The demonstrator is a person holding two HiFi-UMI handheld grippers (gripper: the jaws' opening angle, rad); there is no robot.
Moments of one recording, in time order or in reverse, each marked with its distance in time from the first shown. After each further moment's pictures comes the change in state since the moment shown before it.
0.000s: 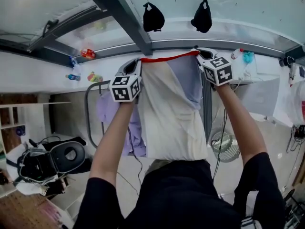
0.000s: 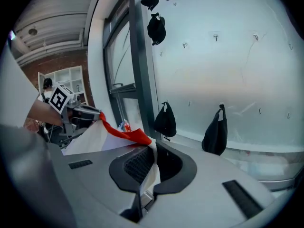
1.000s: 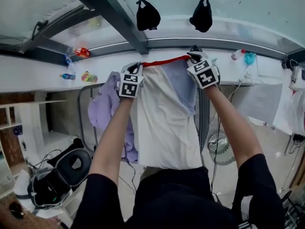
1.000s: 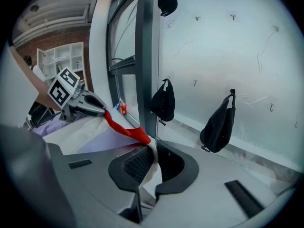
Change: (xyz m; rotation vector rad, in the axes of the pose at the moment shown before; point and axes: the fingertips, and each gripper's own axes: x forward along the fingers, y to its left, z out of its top) left arm 0.095 0.016 -0.095 0.247 0.266 0.038; right arm 0.073 -0.022 -0.064 -0.145 0.157 -0.045
